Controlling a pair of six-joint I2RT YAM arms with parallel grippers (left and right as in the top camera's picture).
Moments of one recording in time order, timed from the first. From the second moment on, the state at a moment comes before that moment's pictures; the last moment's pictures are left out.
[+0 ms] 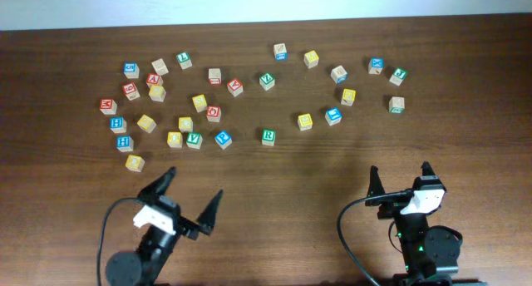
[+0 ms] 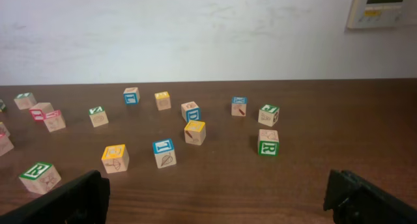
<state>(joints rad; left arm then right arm) 0.01 0.02 0.01 0.13 0.53 -0.08 -0.01 0.01 0.01 -0.07 -0.05 0.05</state>
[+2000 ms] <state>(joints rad) -0.61 2.14 1.56 -0.74 -0.17 -0.44 -0.01 0.01 0.01 -0.07 -0.04 0.05</state>
